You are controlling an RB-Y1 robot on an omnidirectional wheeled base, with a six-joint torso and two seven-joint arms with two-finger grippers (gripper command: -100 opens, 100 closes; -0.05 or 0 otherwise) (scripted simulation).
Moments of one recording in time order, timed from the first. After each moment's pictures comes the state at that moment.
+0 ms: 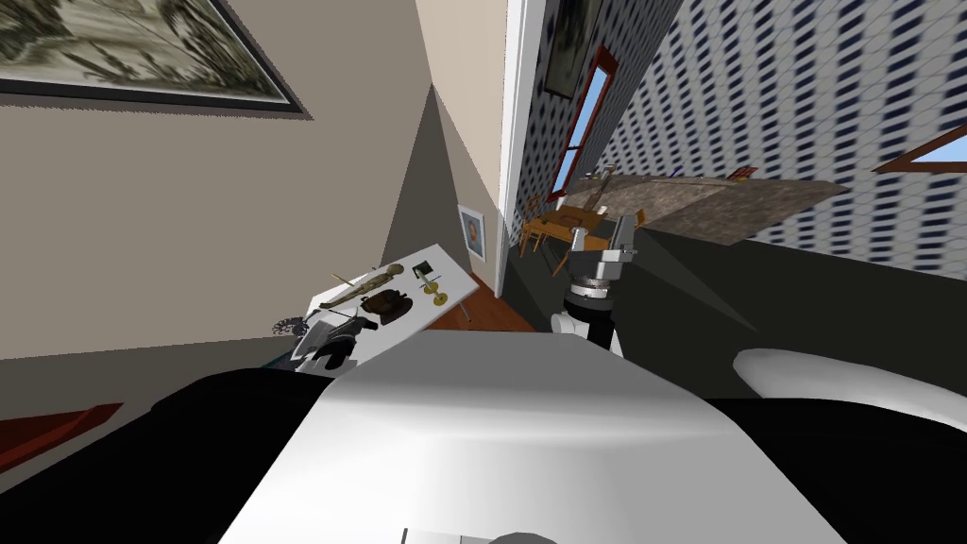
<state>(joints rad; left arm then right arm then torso) 0.53 0.54 0.50 -1.32 -0.43 -0.08 -0.39 0.47 -0.03 0.04 -2.38 0.06 -0.51 -0.17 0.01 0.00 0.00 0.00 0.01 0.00</state>
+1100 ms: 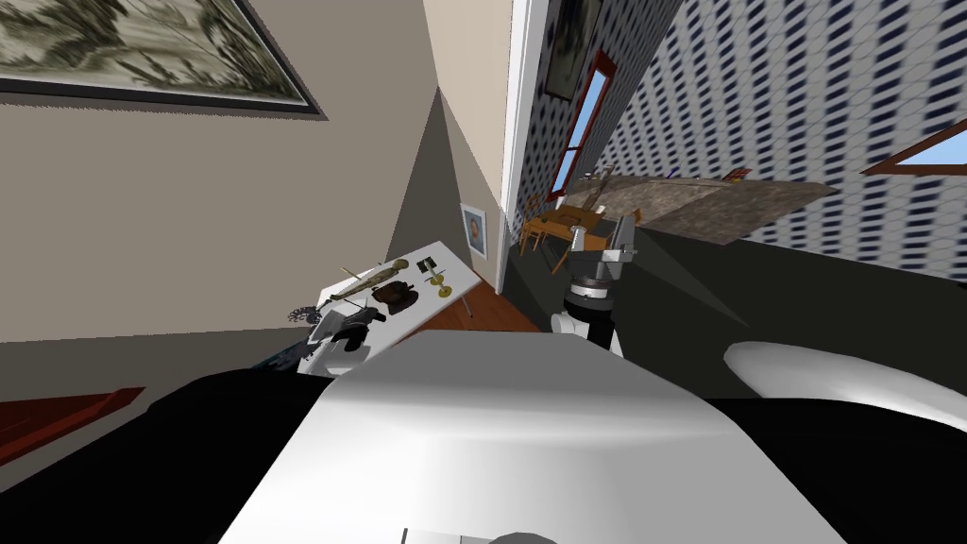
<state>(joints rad) 0.50 0.55 0.40 -1.46 -0.46 0.11 -0.41 0.47 -0.03 0.04 -2.38 0.06 -0.51 -0.17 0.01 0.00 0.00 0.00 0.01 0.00</state>
